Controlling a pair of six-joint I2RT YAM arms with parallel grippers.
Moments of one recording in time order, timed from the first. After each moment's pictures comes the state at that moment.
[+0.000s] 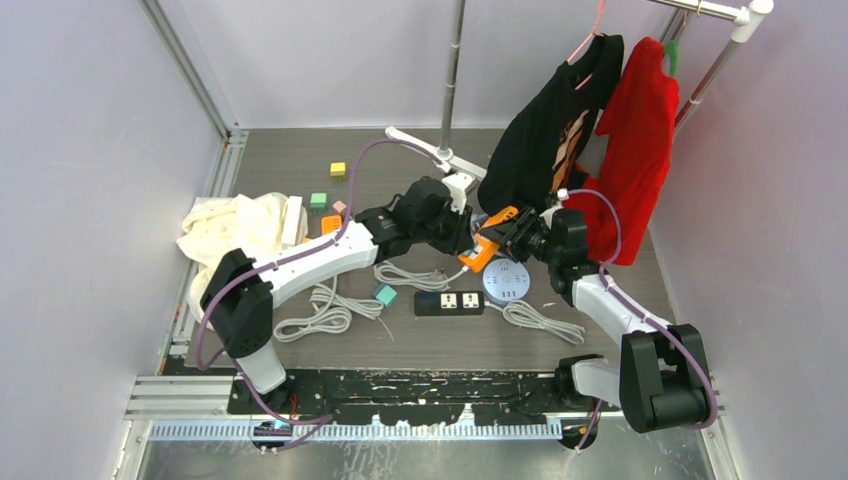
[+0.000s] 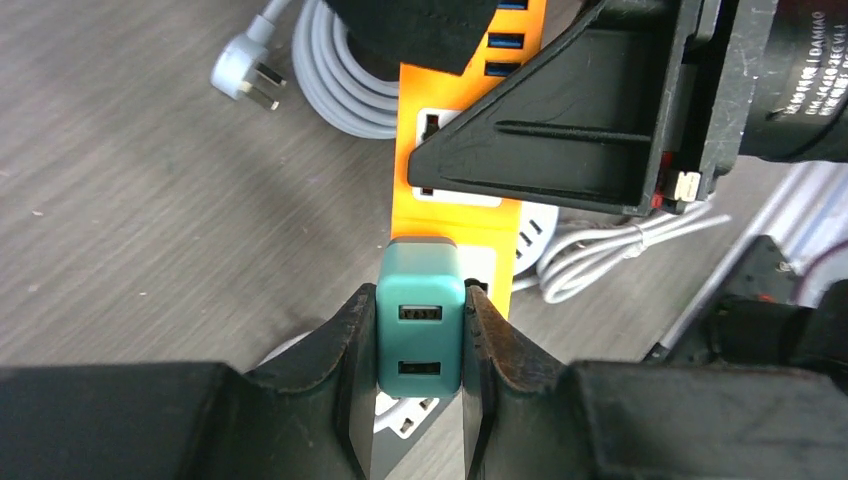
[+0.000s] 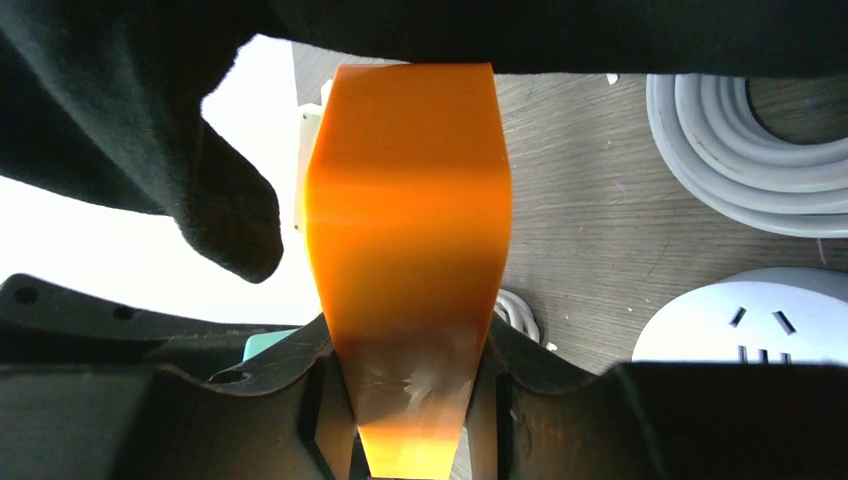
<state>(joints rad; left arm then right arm) -0.88 1.69 1.34 -0.23 0.13 -0.36 0.14 1.19 0.51 0.26 -0.50 1.02</state>
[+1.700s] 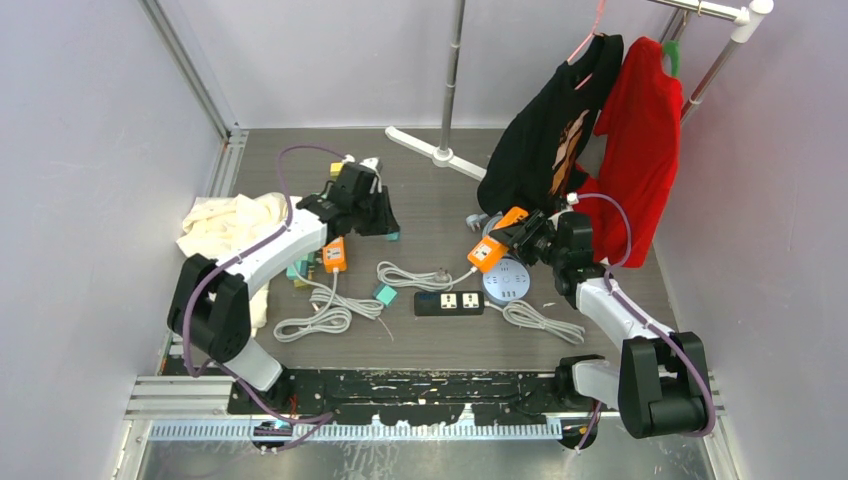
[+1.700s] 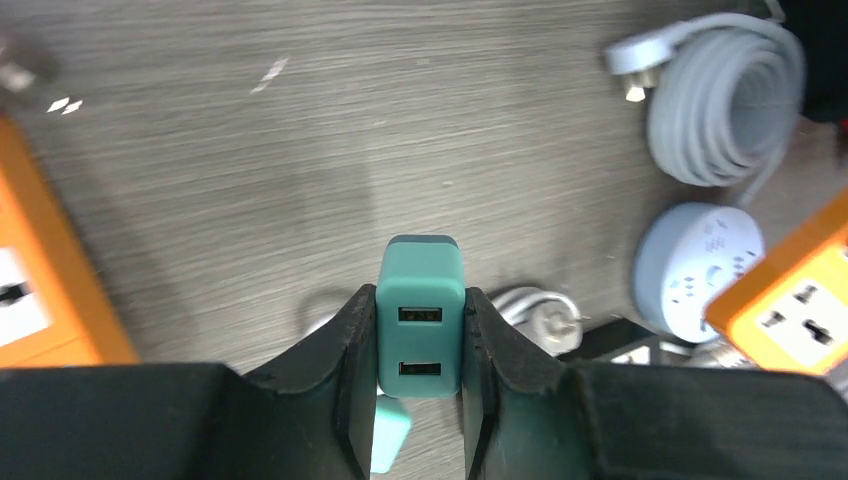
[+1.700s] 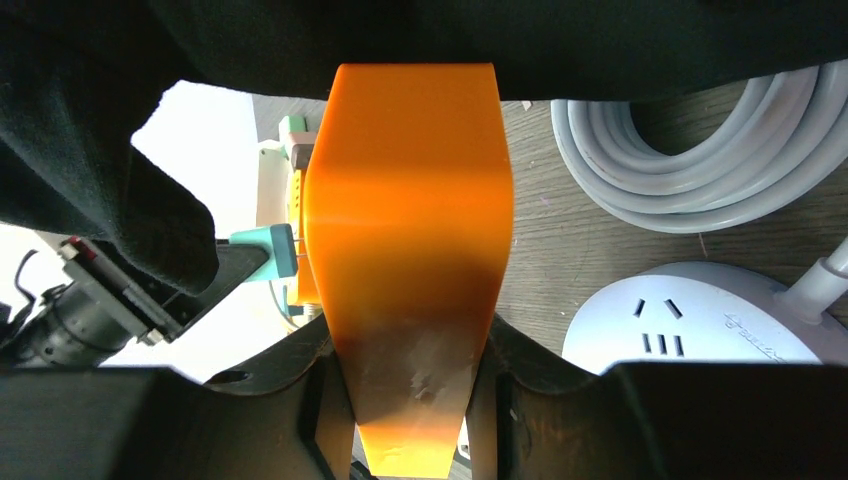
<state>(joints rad) -0.56 1.58 1.19 -0.37 0.04 -0.53 0.09 1.16 0.49 0.21 -0.43 0.97</state>
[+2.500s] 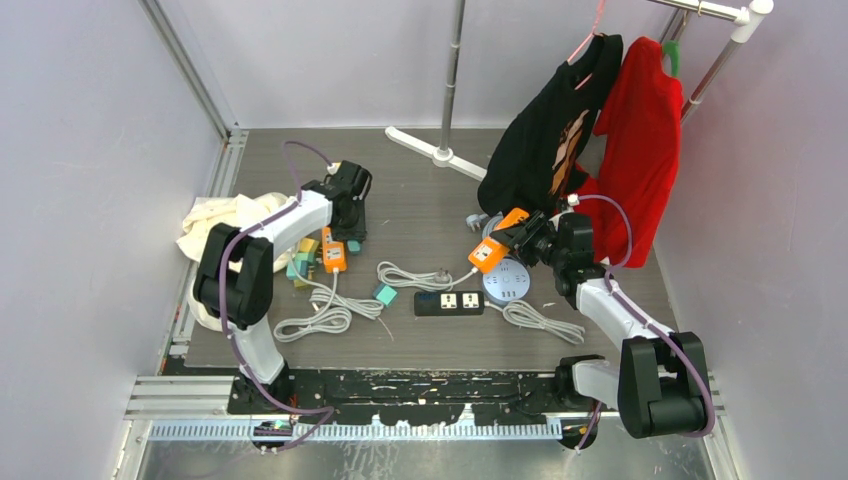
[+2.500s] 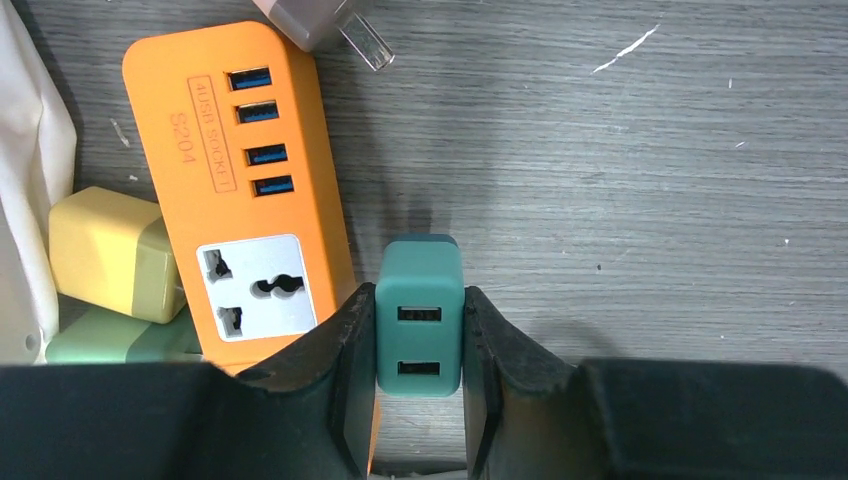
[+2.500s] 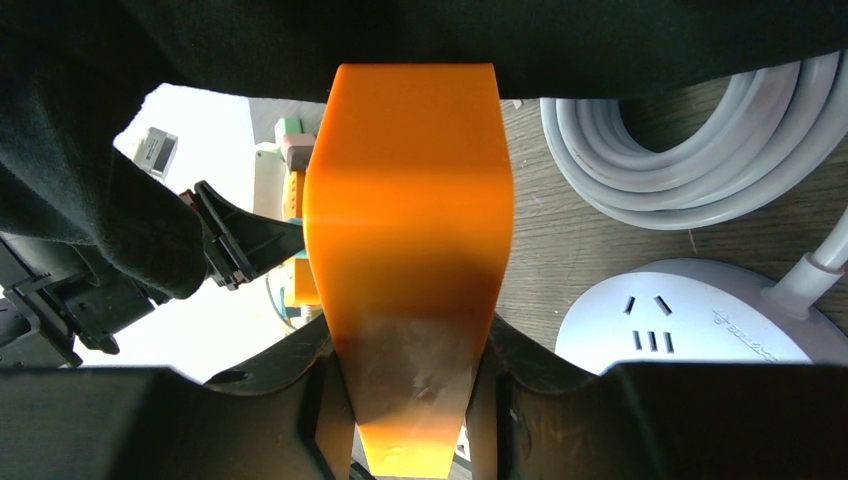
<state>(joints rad) -0.41 1.80 1.29 -0.64 -0.18 -0.44 0.09 1.16 0.48 0.21 -0.43 0.97</state>
